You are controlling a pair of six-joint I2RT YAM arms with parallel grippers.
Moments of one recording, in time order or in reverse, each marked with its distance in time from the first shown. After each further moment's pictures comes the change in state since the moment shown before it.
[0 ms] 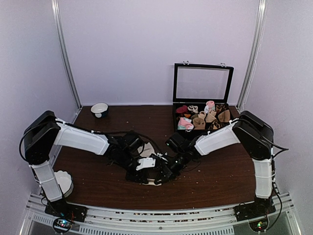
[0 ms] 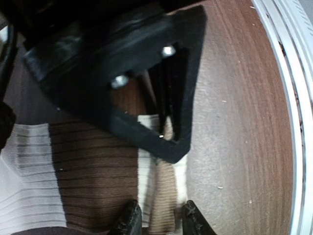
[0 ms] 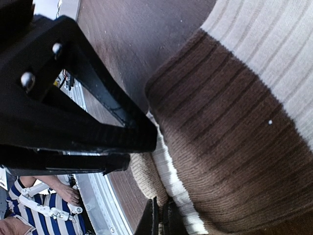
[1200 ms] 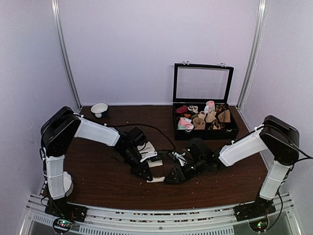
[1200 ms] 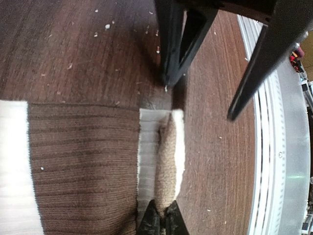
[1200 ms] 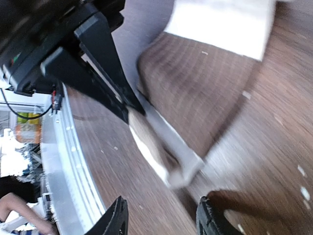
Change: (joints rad) left arm 0.113 0.230 0.200 -0.158 0.304 -0.180; right arm -0.001 -0.296 -0.418 0.396 0.242 0.165
